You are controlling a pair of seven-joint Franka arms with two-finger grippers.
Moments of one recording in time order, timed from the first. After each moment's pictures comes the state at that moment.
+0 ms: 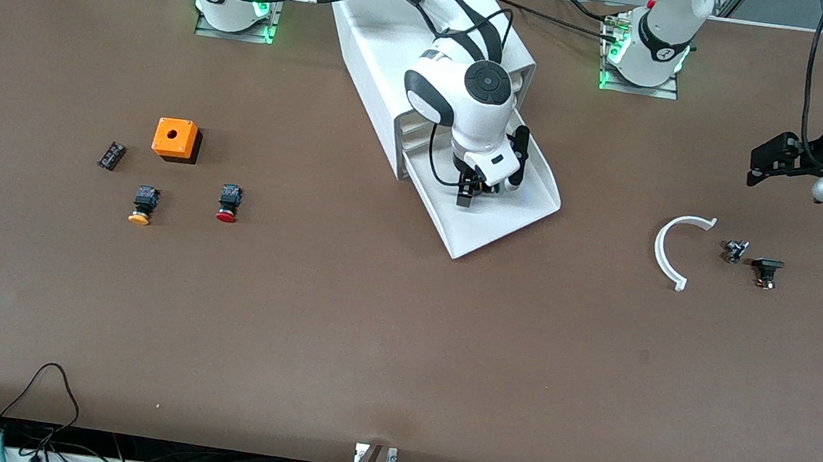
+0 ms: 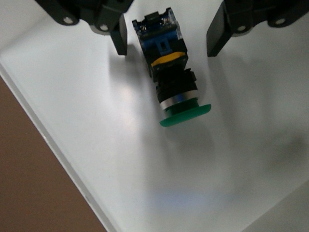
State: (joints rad) left arm 0.14 -0.07 -0.15 -1.74 0.00 1.66 0.14; right arm 0.91 0.87 0.08 -1.21 -0.08 2.13 -0.48
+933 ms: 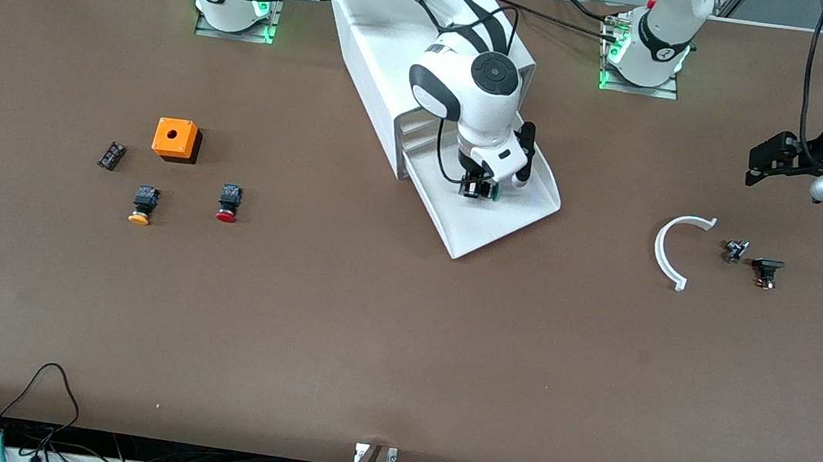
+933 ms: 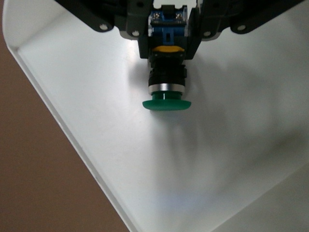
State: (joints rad) left arm 0.14 -0.07 -0.16 -1.74 0.00 1.66 0.14; right arm 0.94 0.87 0.05 -1.18 -0.10 2.13 -0.47
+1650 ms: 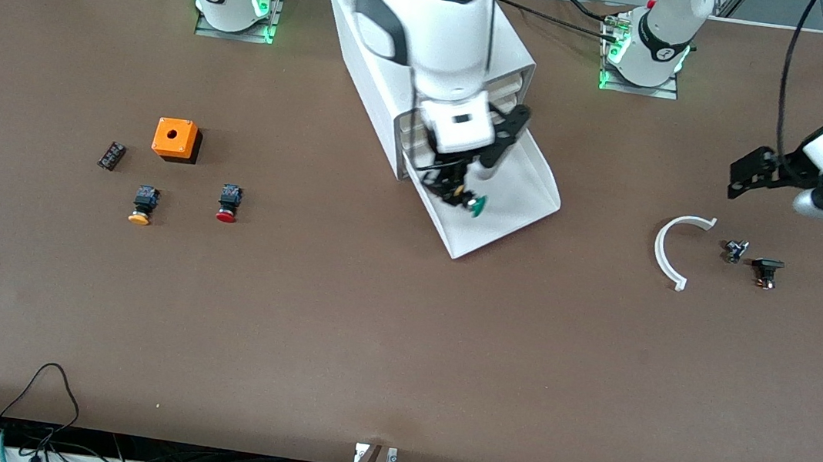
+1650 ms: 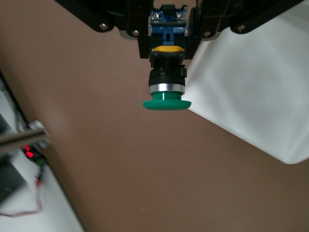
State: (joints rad) left arm 0.11 -0.02 -0.18 -1.77 -0.01 1.77 -0.03; right arm 0.83 0.60 -0.08 -1.13 -0.10 2.01 -0.23
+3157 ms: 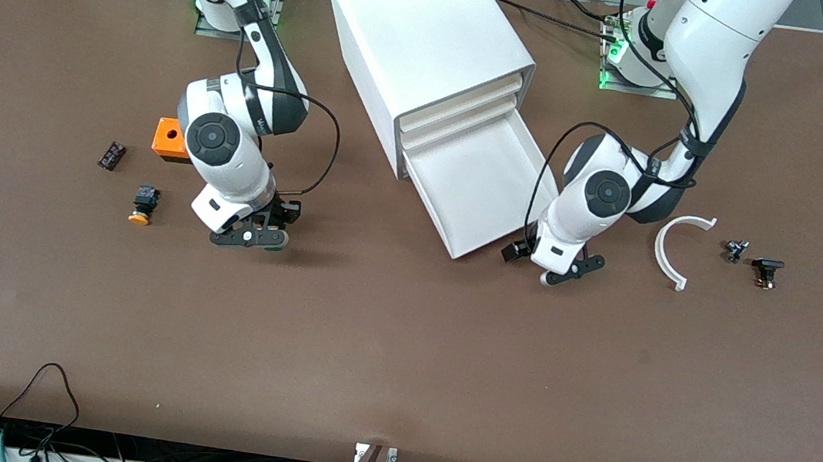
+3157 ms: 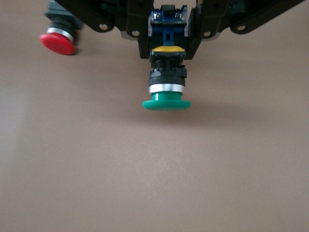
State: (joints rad) left arm -0.25 0.52 -0.20 -2.03 -0.04 2.56 -0.88; right arm 0.54 0.46 -0.13 -1.91 0.04 2.38 0.26
